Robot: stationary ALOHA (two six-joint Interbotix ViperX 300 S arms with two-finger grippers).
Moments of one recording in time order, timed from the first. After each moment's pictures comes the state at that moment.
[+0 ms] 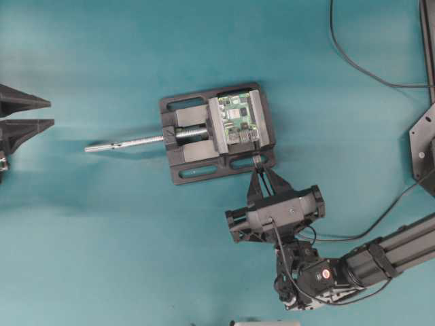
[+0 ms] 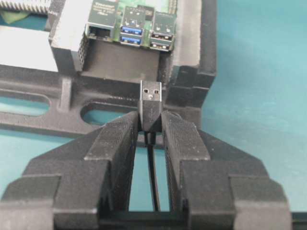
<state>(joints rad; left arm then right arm) 0.25 -1.17 1.58 -0.07 -0.09 -0.10 0.58 0.52 0.29 2.09 -1.62 -0.81</state>
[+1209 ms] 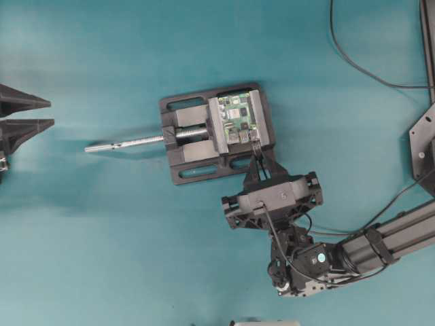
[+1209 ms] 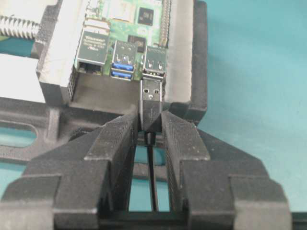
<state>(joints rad) 0.25 -1.17 1.58 -0.07 -0.09 -0.10 0.52 0.49 0.29 2.09 -1.62 -0.91</state>
